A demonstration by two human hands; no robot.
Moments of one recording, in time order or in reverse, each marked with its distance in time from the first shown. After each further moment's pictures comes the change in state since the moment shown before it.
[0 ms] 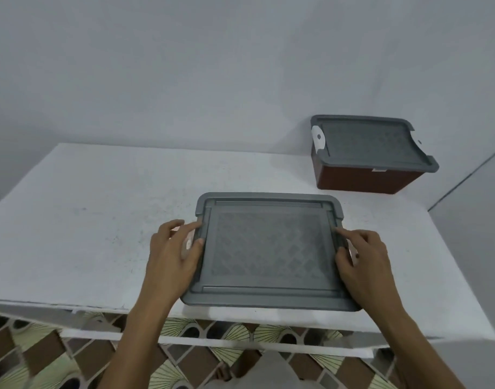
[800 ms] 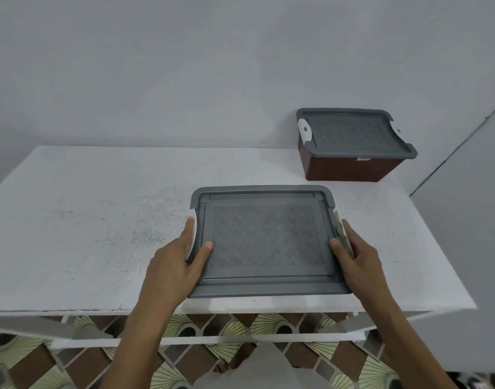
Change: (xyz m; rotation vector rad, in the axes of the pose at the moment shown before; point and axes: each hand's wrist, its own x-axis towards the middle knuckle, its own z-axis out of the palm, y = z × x) left_hand -0.014 0.010 -0.008 0.111 -0.146 0.055; right_hand -0.025 -0.004 0.001 0.398 -0.068 0.161
